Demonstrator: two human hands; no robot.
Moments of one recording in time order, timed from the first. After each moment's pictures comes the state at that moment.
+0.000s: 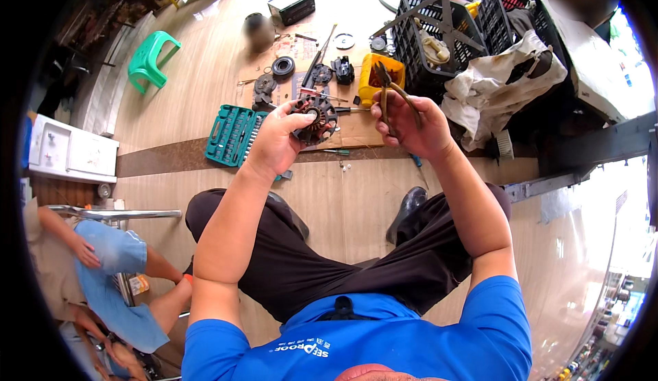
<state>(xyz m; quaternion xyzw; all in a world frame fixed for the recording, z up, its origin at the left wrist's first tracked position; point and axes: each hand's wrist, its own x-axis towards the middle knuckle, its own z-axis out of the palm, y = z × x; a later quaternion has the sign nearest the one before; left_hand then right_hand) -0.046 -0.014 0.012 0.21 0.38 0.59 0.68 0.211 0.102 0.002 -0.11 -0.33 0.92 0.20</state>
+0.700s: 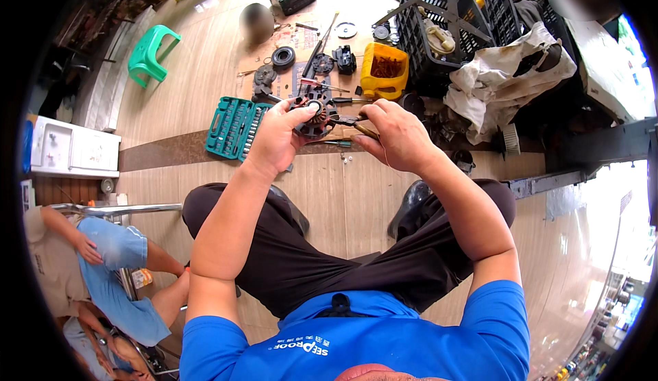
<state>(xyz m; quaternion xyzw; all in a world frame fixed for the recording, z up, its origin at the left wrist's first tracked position) -0.035 -0.008 0.000 0.20 0.45 0.58 0.65 0.192 0.071 0.005 -0.27 -0.93 0.18 0.16</state>
